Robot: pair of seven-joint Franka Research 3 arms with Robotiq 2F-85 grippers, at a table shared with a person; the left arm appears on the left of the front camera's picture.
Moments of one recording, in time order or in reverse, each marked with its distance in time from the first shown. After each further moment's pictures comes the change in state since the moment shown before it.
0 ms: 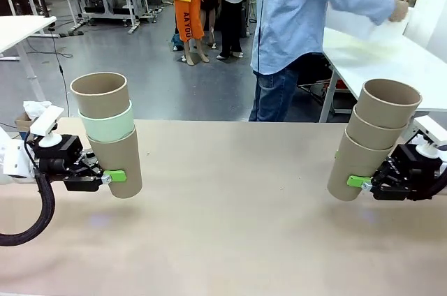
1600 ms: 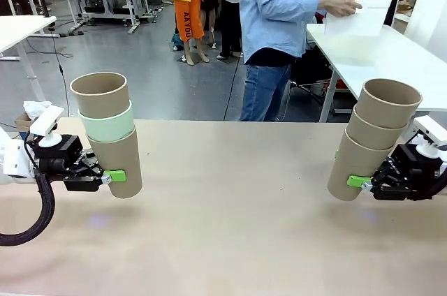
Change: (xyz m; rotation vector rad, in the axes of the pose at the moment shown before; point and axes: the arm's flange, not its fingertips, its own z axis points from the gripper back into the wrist) left arm 0.000 0.000 0.000 0.000 0.000 0.000; right arm 0.000 0.000 0.000 0.000 0.000 0.000
